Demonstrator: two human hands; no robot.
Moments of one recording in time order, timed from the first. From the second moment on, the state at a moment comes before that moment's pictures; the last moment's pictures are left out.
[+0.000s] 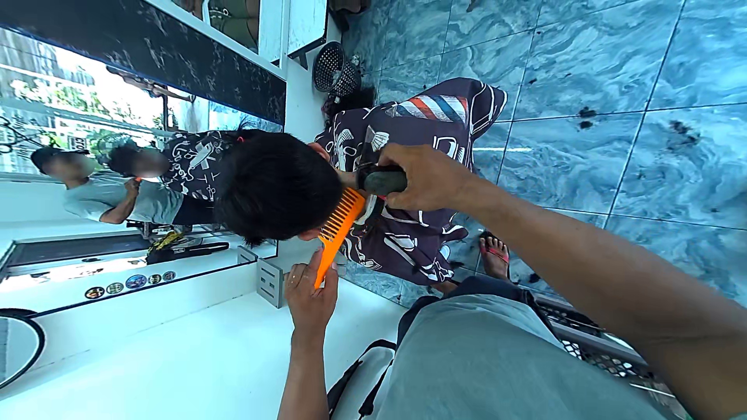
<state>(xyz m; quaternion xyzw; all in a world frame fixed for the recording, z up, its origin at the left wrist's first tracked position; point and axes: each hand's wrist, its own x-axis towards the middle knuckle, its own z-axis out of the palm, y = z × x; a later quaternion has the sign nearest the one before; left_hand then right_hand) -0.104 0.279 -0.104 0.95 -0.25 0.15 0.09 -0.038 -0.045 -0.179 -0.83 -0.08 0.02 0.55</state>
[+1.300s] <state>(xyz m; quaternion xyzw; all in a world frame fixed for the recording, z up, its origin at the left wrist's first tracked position) -0.118 0.192 -0.094 0.96 -0.20 0.20 0.02 0.023 -0.070 -0.137 -0.81 -0.27 0.06 0.53</state>
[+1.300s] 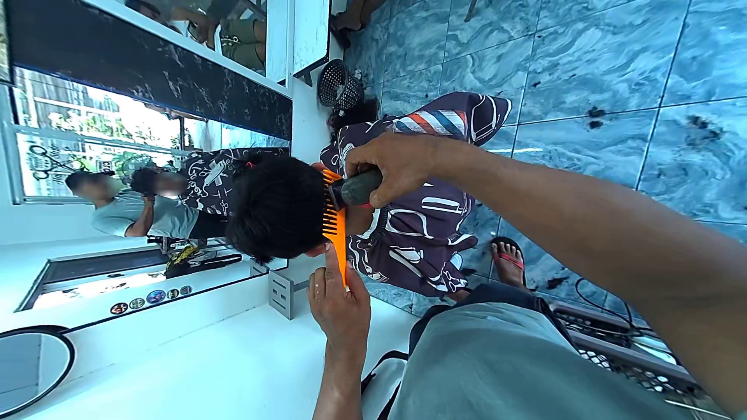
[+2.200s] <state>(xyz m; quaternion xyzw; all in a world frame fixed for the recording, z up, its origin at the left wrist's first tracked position) -0.083 0.198 -0.018 0.90 -0.12 0.28 0.31 0.005 -0.111 -0.189 -0.63 -0.16 0.00 0.76</state>
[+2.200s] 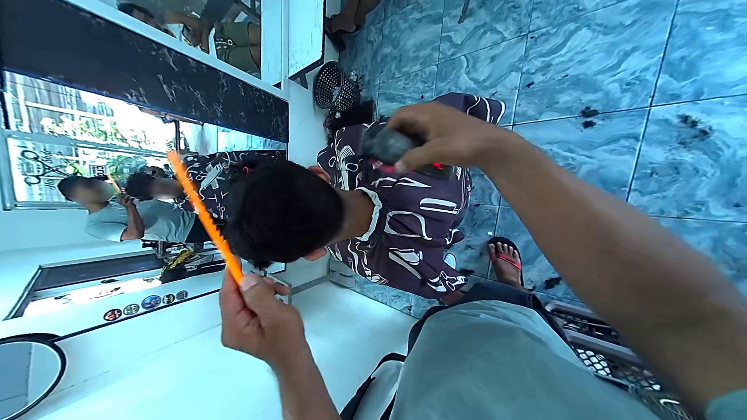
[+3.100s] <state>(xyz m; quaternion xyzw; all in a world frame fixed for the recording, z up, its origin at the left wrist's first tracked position) 0.062 0.325 -0.012 0.91 -0.35 -0.03 0.21 -0.257 0.023 -0.201 -0.67 0.36 -0.13 0.63</state>
